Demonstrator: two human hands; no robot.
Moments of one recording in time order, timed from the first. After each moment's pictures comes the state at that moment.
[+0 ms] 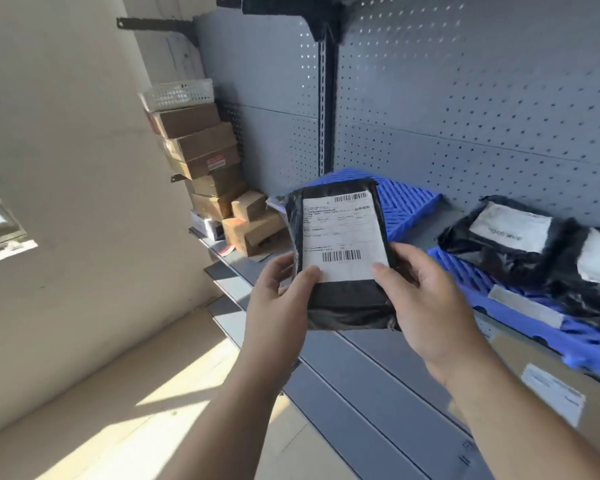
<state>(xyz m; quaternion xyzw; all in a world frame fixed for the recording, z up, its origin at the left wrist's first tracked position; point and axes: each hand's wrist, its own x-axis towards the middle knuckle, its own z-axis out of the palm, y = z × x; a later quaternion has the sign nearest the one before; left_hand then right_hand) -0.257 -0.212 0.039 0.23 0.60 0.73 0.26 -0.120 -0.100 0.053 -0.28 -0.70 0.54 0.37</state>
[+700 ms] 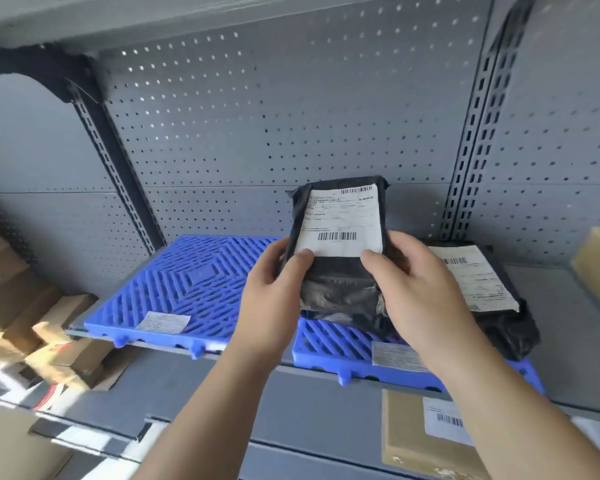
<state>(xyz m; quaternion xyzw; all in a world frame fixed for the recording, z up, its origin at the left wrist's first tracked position) -0.227 0.035 0.078 0.48 0.51 0.59 0.41 -0.051 0.038 0.090 -0.48 -0.61 0.35 0.52</state>
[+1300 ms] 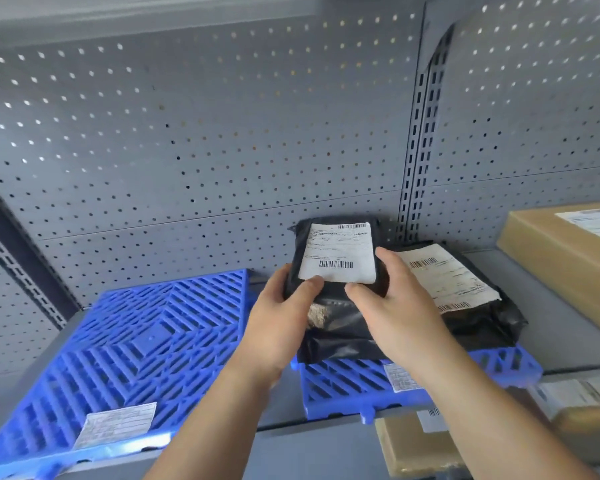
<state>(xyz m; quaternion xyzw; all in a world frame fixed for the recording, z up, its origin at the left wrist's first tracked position) -0.255 0.111 0.059 0.57 0.46 0.43 0.52 -0.095 0.066 0.072 -0.63 -0.54 0.26 0.49</state>
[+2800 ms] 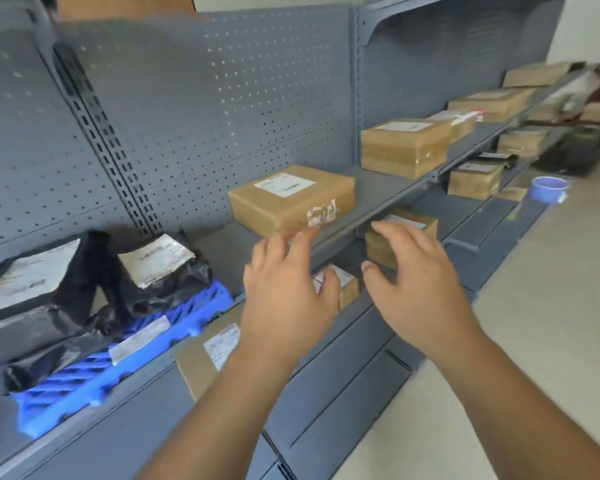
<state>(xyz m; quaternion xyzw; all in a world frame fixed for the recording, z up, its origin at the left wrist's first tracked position) 0.017 -0.128 0.071 0.90 0.26 0.33 0.12 0.132 -0.255 0.062 -0.83 -0.38 -0.10 0.40</state>
